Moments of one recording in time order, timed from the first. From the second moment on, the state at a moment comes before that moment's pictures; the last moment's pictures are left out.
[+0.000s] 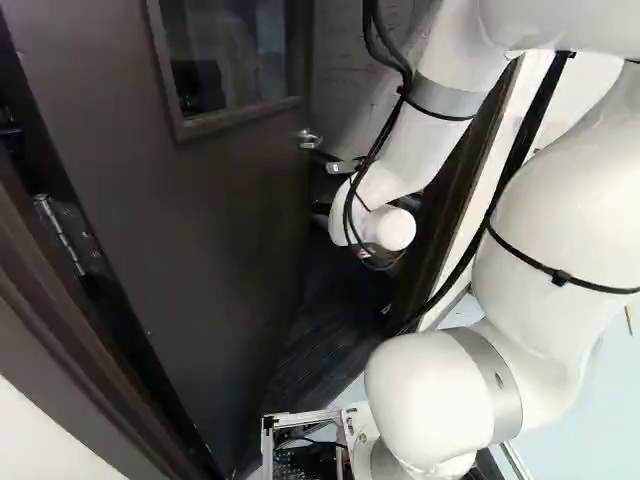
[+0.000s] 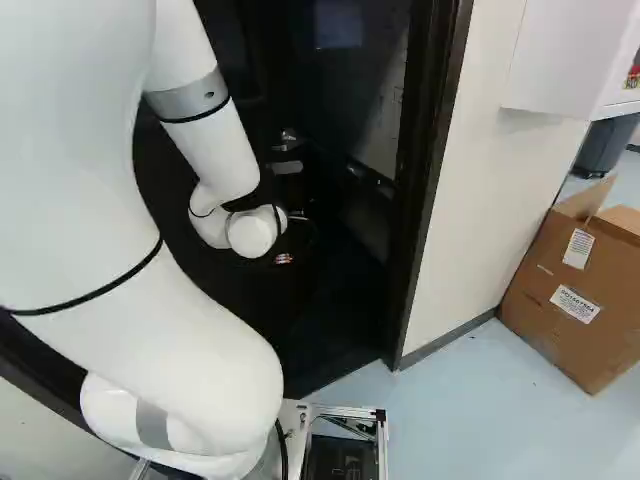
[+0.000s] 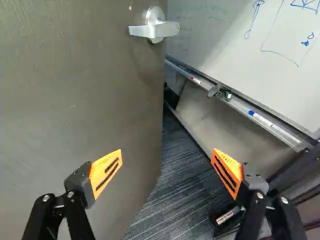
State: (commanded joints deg) arm 2.0 -0.3 -20.9 -5.1 50.7 0.0
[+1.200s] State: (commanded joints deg) arm 8.2 -6.9 -27.9 -13.2 50.7 0.0
